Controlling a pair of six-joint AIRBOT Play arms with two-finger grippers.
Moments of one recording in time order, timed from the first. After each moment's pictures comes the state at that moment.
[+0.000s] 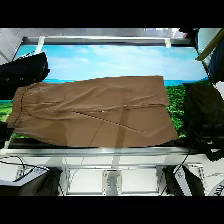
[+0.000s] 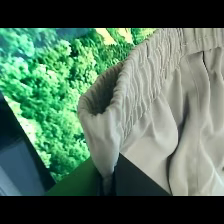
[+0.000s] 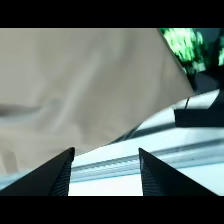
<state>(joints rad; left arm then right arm) 1.17 -1.14 0.65 0.79 -0.88 -1.14 -0.77 -0.82 0.64 -1.11 1.47 1.31</state>
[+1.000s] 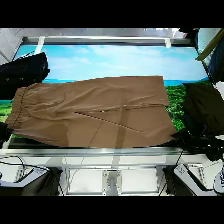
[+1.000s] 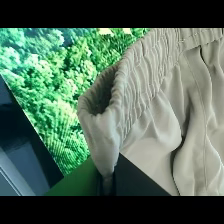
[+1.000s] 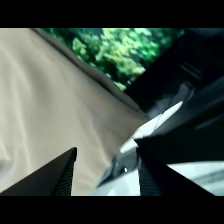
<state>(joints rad) 1.17 -1.11 0.65 0.84 -0.89 -1.14 -0.89 -1.01 0.37 -0.98 1.17 1.29</state>
